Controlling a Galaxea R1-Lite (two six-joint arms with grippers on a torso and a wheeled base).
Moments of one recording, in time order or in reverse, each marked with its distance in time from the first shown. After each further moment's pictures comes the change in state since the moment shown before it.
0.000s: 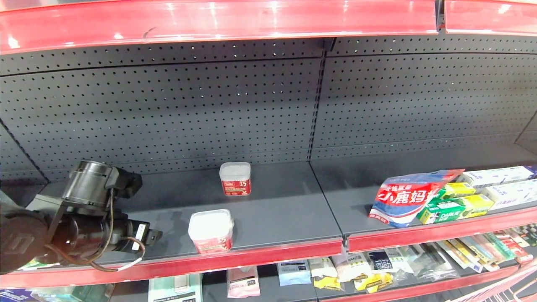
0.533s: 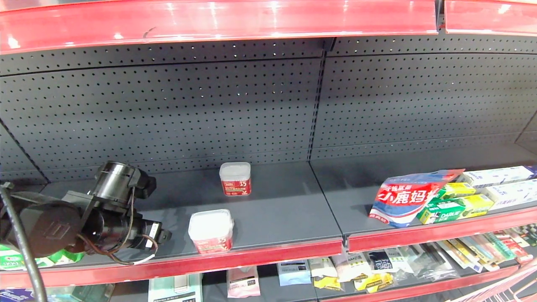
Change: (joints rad) left arm -0.004 0.124 -0.047 -0.014 -0.016 -0.001; right arm 0.000 0.001 0.000 0.000 0.000 0.000
